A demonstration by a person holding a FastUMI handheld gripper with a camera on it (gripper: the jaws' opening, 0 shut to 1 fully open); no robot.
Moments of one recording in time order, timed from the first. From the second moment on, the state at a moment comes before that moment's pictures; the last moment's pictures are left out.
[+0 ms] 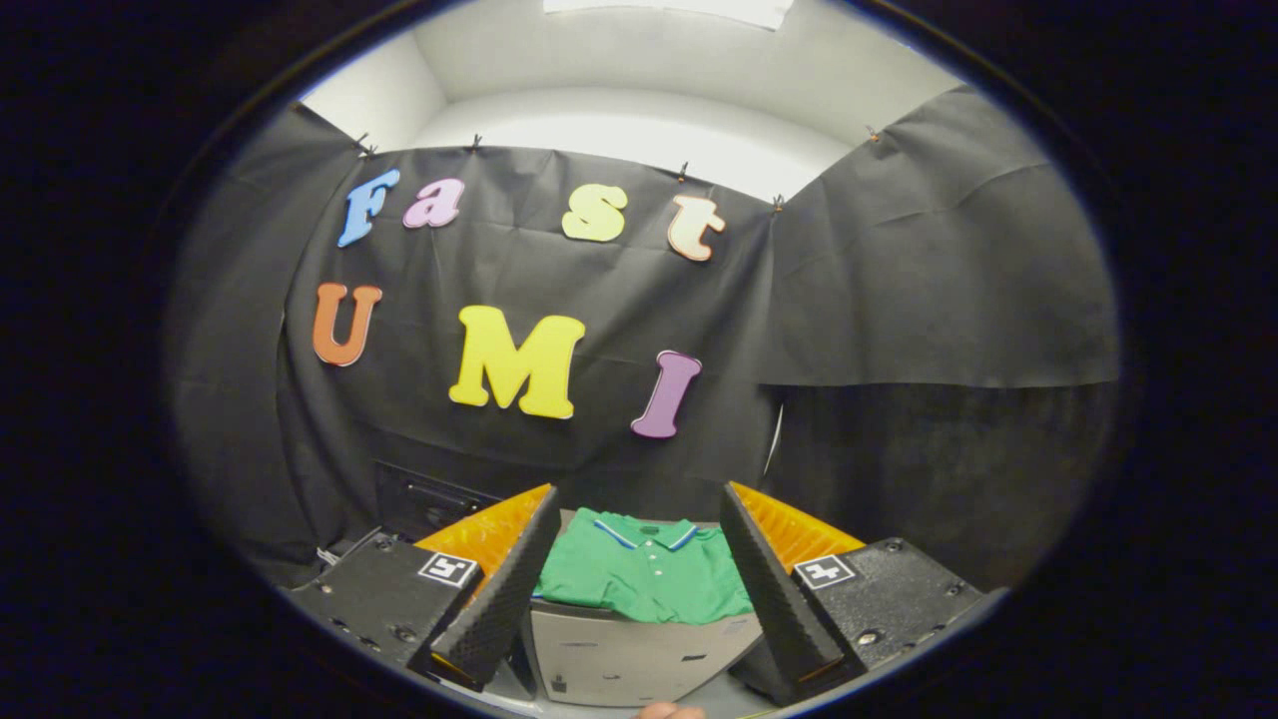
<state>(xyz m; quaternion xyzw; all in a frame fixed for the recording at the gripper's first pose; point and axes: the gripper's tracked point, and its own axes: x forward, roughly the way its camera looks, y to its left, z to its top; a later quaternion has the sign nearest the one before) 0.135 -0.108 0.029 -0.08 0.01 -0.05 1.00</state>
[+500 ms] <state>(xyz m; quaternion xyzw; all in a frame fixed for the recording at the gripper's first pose) 0.274 -0.173 -0.028 -0.12 0.09 -0.04 0.99</state>
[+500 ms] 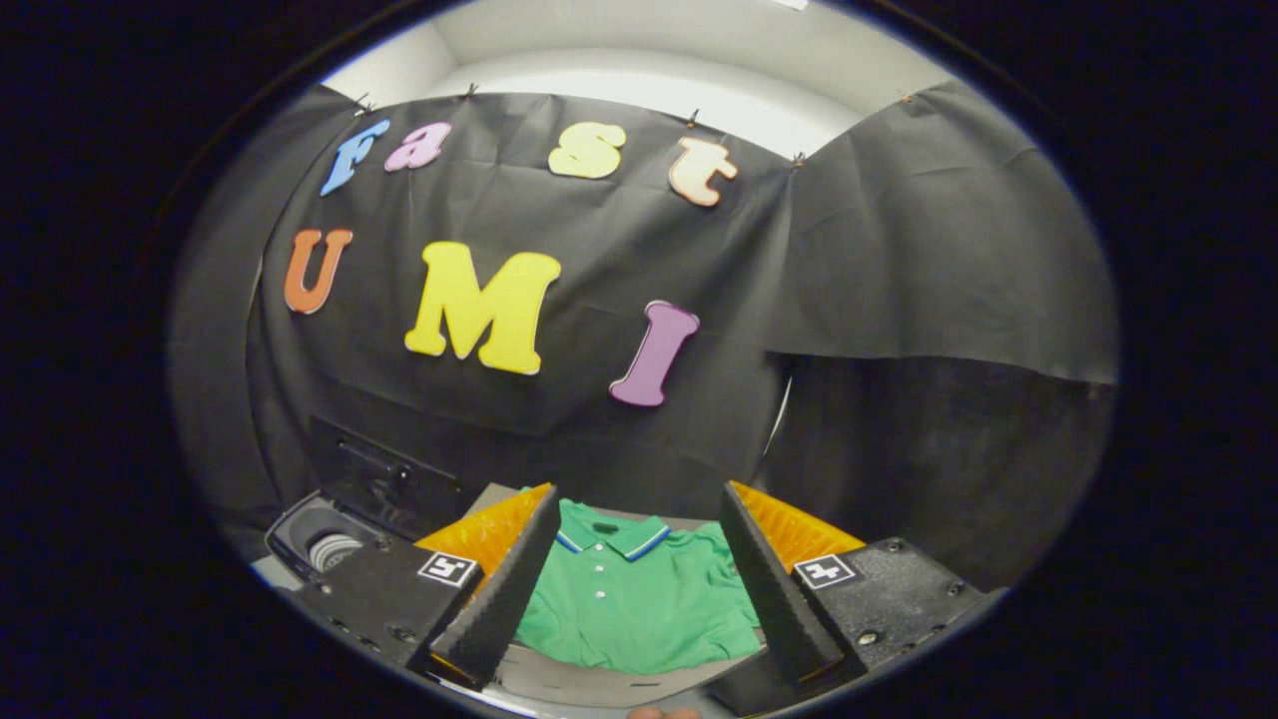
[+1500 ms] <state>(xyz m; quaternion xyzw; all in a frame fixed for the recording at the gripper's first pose) 0.353 -0.180 -0.200 0.00 0.30 -0.01 0.95</state>
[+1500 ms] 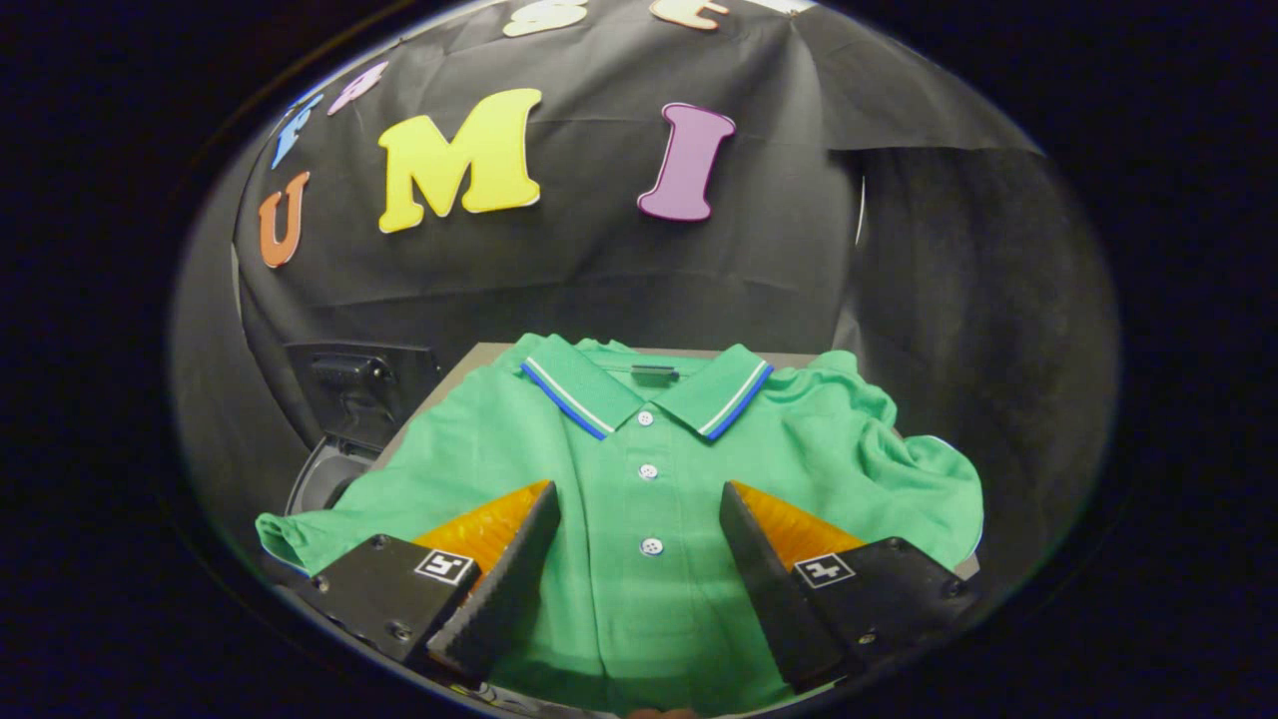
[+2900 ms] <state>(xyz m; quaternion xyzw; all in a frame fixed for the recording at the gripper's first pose) 0.358 -0.159 -0.174 0.03 0.37 0.00 0.93</state>
